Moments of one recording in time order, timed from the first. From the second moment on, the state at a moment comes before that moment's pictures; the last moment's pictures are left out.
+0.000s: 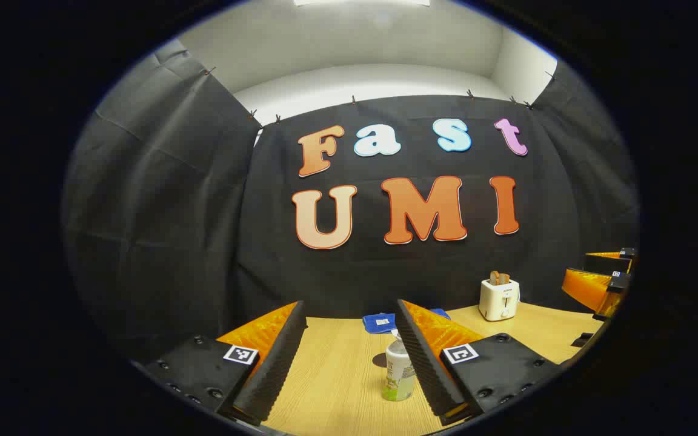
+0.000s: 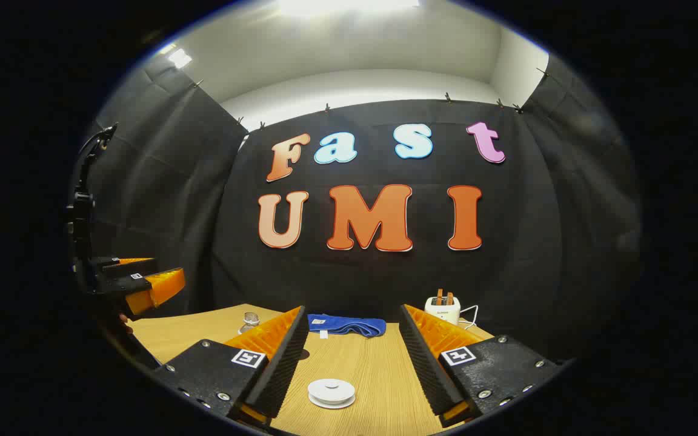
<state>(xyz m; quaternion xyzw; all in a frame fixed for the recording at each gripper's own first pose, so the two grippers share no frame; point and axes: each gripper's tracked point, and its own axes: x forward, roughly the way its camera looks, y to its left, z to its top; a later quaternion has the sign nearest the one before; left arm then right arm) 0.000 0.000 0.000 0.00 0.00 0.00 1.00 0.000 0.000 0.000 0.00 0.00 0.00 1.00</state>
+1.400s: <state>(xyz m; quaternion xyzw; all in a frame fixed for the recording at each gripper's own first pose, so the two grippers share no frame) 0.002 -0.002 -0.009 -0.03 0.00 -0.01 1.00 0.019 0.014 -0.046 0.00 0.05 0.03 1.00</state>
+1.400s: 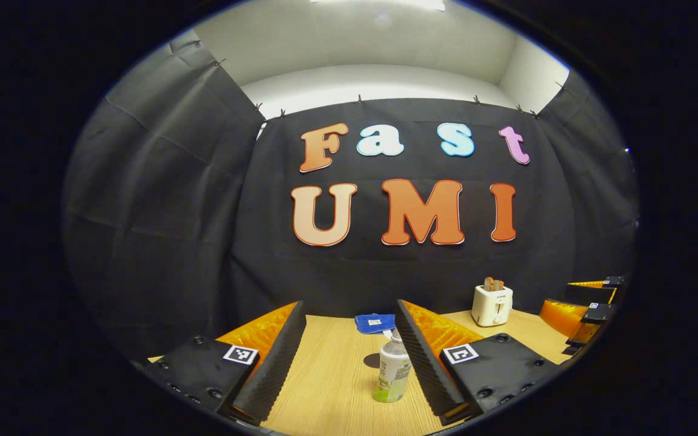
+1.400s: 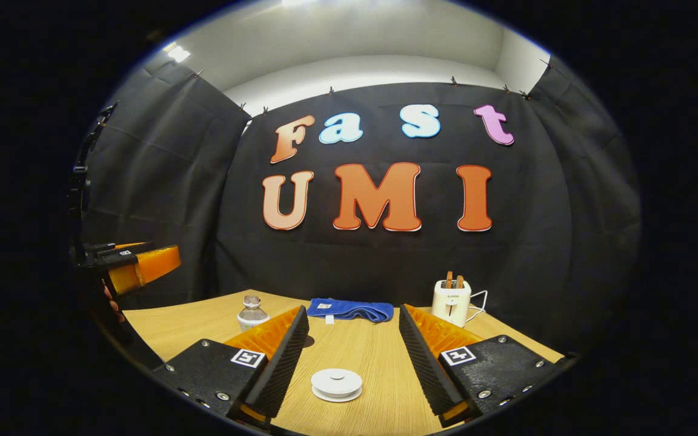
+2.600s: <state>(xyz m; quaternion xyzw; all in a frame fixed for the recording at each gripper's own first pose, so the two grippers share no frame) 0.014 0.001 -0.052 -0.02 0.03 -0.01 1.00 0.076 0.040 -0.232 0.00 0.25 0.04 0.97</state>
